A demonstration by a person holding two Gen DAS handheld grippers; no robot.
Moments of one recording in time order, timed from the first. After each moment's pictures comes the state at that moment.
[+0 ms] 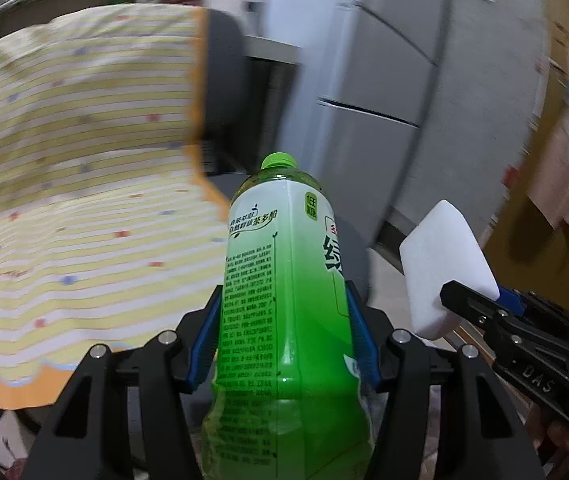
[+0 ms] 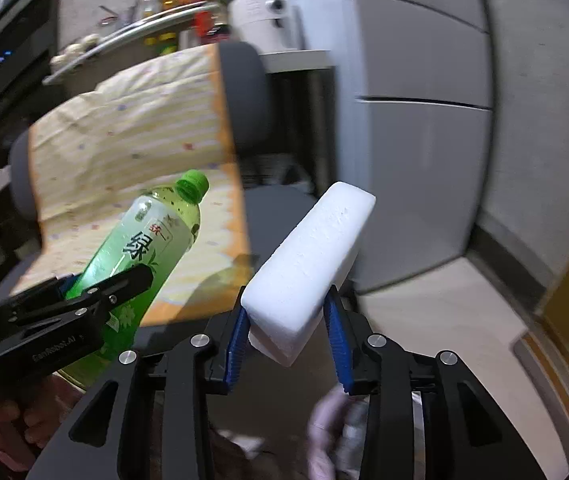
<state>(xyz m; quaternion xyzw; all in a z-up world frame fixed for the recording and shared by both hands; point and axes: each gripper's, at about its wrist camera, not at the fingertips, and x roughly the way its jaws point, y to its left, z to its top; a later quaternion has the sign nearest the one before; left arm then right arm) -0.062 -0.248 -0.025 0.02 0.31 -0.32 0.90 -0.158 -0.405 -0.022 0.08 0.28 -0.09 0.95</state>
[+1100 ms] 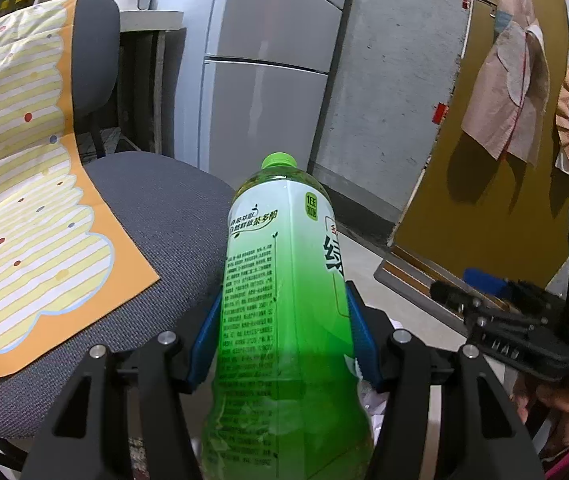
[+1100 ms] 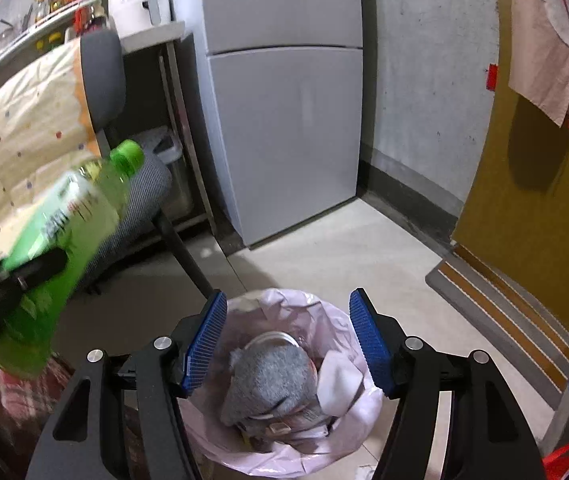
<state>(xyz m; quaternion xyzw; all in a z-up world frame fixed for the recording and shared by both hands) -0.098 -0.338 -0.058 0.07 0.33 -0.43 0.84 -0.230 -0.512 -0.079 0.13 0.32 -0.24 0.91</state>
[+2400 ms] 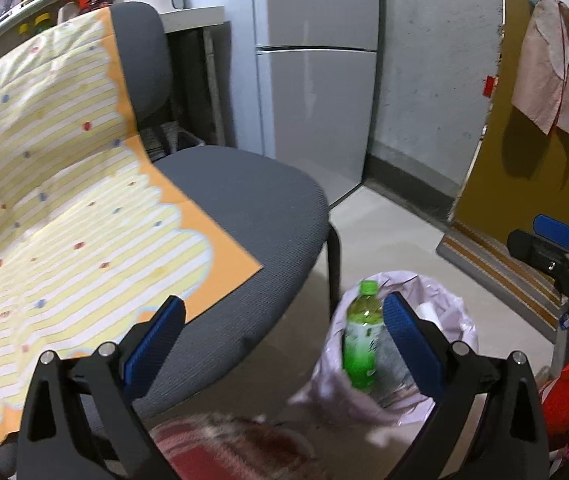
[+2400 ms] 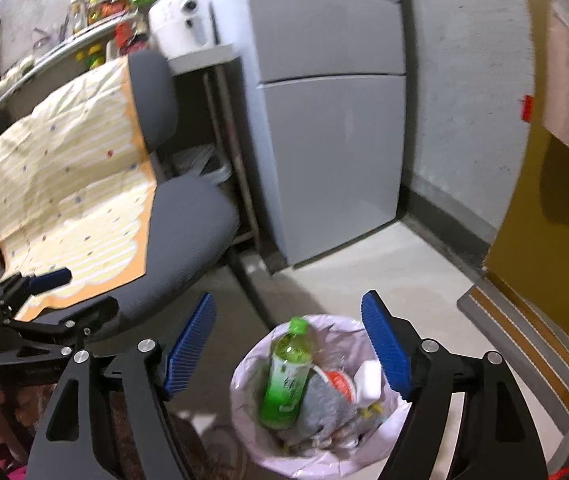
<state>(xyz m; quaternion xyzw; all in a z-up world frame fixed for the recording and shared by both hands) -0.088 -0.306 -0.030 0.15 0.36 -0.32 0.86 -0.218 -0.478 -0.024 0.12 0.32 -0.17 0.93</state>
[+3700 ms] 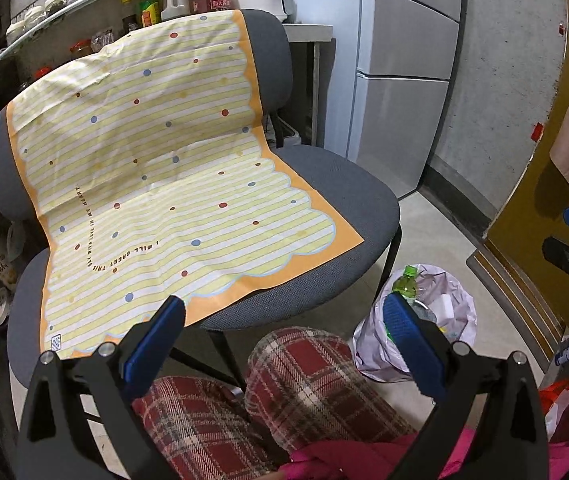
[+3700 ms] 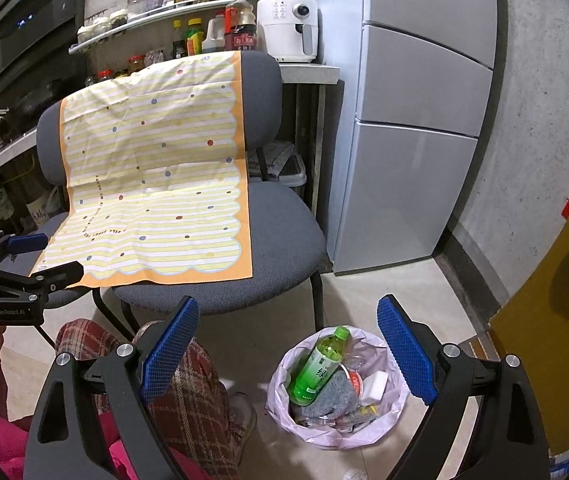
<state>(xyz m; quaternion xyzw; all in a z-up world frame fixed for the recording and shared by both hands) -0.121 -0.179 0.086 0.11 0.41 -0.20 0.88 -0.234 -0.390 0.102 0.02 0.34 -0.06 0.94</state>
